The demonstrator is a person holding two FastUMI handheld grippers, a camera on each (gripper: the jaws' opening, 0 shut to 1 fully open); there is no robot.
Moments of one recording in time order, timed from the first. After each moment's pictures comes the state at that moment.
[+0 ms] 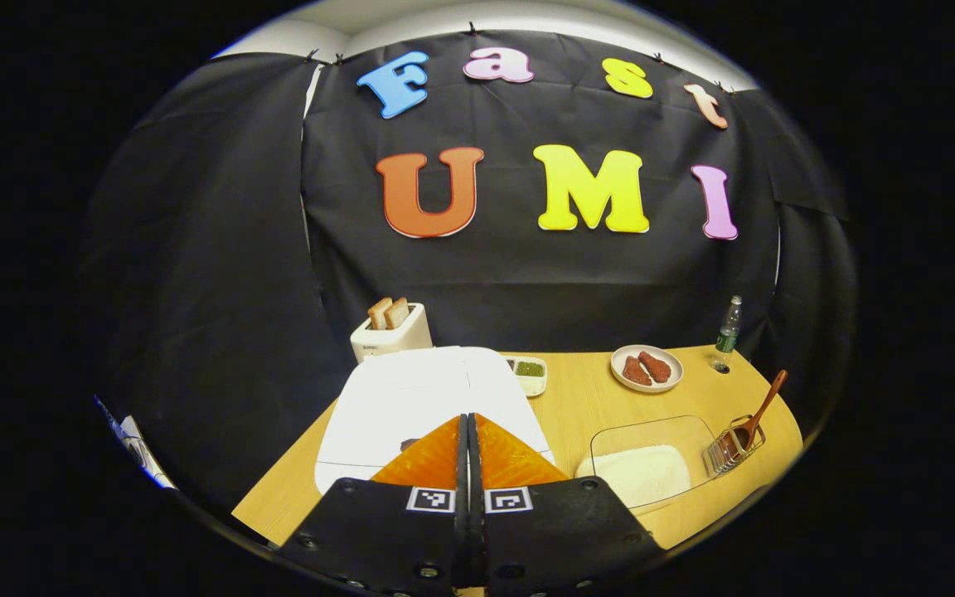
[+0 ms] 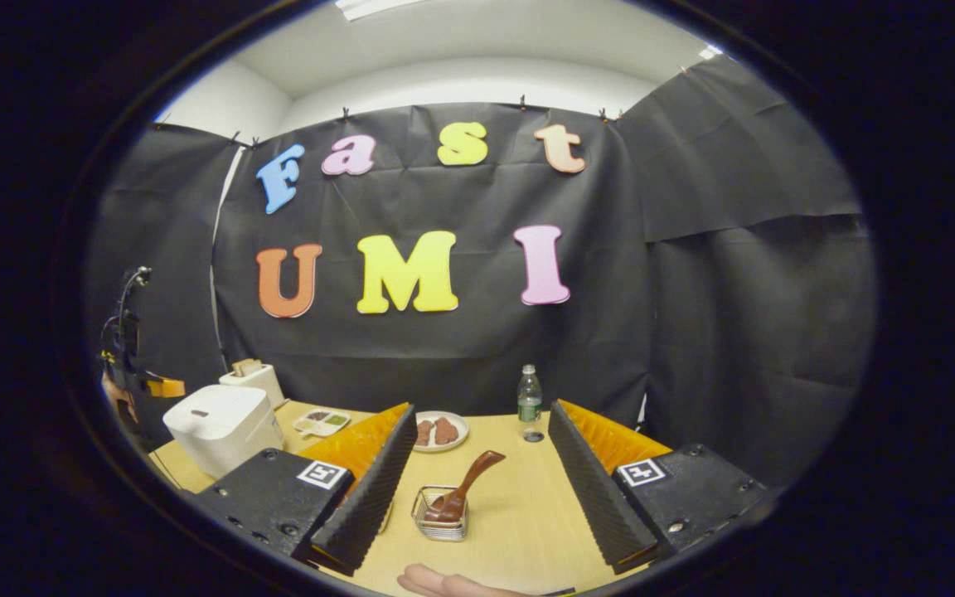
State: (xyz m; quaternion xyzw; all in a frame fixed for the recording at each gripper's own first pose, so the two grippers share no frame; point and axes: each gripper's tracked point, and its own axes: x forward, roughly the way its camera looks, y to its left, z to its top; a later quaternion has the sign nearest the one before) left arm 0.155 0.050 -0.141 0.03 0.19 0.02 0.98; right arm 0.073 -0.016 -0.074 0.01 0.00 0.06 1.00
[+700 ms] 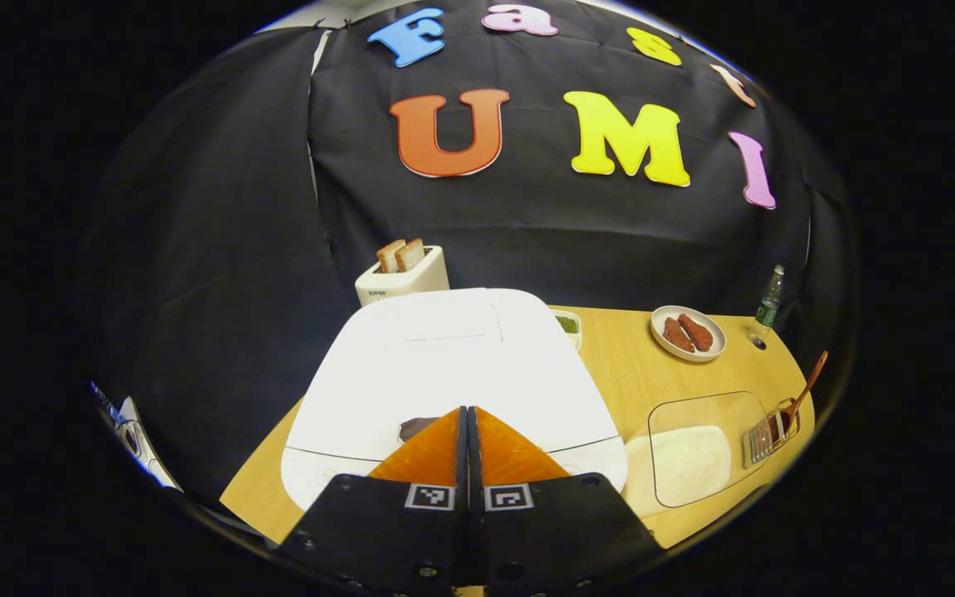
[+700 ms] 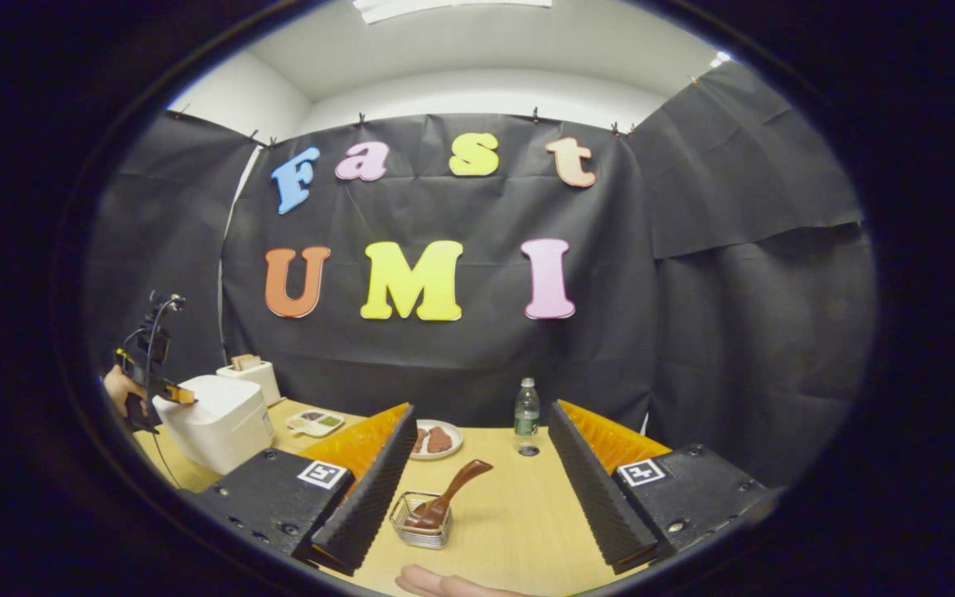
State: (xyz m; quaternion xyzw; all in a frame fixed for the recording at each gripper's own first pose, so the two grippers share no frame) left arm 0.174 0.074 -0.195 0.02 0.25 0.06 0.97; right arm 0.071 -0.033 -0.076 -0.02 -0.03 0.06 1.00
